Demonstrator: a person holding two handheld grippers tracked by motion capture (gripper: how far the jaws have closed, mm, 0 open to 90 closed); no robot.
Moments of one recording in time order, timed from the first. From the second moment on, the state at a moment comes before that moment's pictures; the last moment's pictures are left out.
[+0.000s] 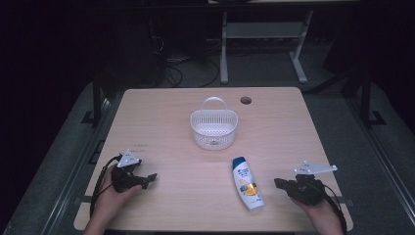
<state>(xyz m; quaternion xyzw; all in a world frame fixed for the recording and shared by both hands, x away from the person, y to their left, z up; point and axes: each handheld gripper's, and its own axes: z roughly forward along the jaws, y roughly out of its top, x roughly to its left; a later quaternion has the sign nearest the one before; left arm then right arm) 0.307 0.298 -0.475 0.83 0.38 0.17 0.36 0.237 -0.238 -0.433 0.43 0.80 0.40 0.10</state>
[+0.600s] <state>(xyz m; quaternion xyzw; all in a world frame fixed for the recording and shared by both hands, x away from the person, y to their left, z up) 0.307 0.298 -0.475 0.83 0.38 0.17 0.36 0.226 -0.186 -0.428 0.38 0.83 0.41 0.05</state>
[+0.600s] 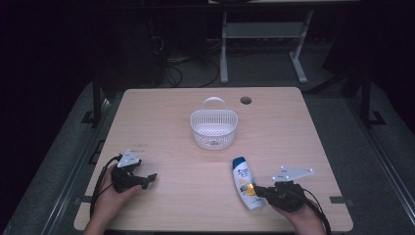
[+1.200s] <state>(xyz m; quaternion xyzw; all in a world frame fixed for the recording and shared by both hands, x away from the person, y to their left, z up) 0.307 0.298 -0.475 0.83 0.38 0.17 0.36 0.223 -0.158 -0.442 0.36 0.85 0.40 0.03</state>
